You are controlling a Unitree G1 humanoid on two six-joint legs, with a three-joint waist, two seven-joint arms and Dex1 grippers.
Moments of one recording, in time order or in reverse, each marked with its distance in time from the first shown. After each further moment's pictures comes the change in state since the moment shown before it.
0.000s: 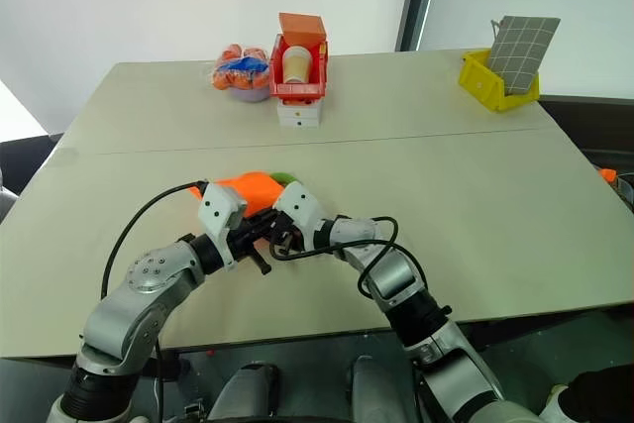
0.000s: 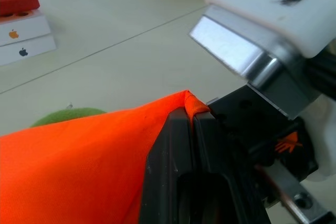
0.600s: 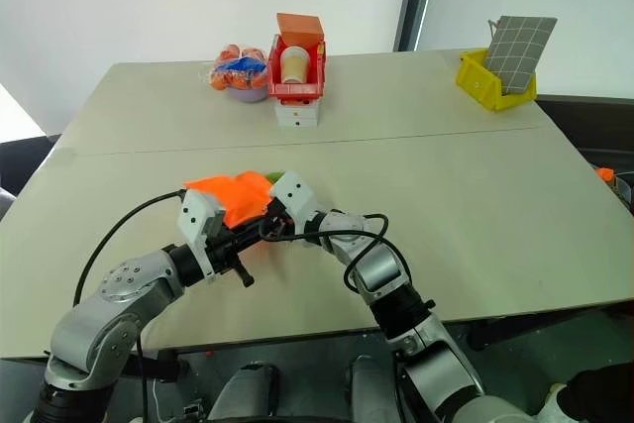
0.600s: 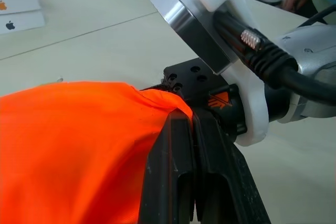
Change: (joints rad) left arm 0.063 0.072 0.092 -0.071 -0.170 0.088 -0.029; right arm -0.030 0.083 -0.043 0.053 -0.029 0.052 -0.092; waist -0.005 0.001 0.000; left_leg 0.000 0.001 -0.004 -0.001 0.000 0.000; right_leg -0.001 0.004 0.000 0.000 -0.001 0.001
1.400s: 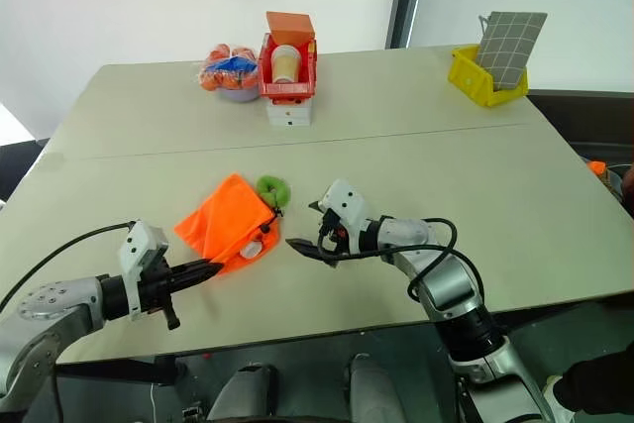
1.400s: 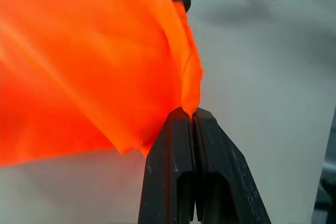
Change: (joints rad) left arm 0.244 0.343 0.210 0.126 -0.086 -0.033 -0.303; right arm 0.098 -0.255 -0.113 -0.235 0.121 0.084 0.150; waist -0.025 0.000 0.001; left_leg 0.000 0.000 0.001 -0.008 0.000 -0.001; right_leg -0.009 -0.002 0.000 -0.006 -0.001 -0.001
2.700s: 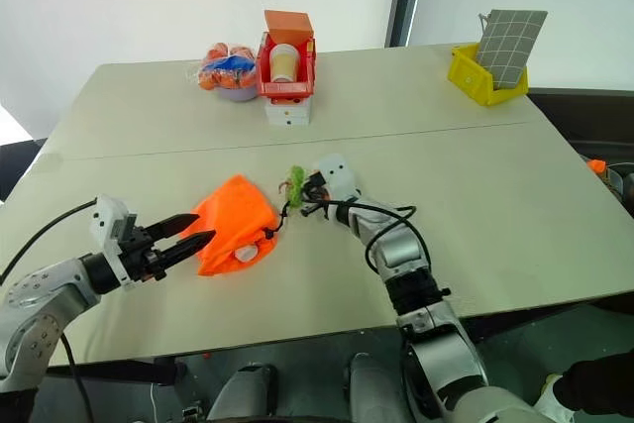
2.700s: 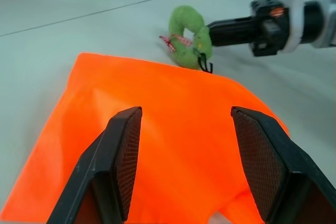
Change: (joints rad) left arm -0.119 -0.127 0.097 0.099 -0.064 -0.094 0.069; right arm -0.121 0.174 -0.140 0.293 -0.077 -0.026 -0.245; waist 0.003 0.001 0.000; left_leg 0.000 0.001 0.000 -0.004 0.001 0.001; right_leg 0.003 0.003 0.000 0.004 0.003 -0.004
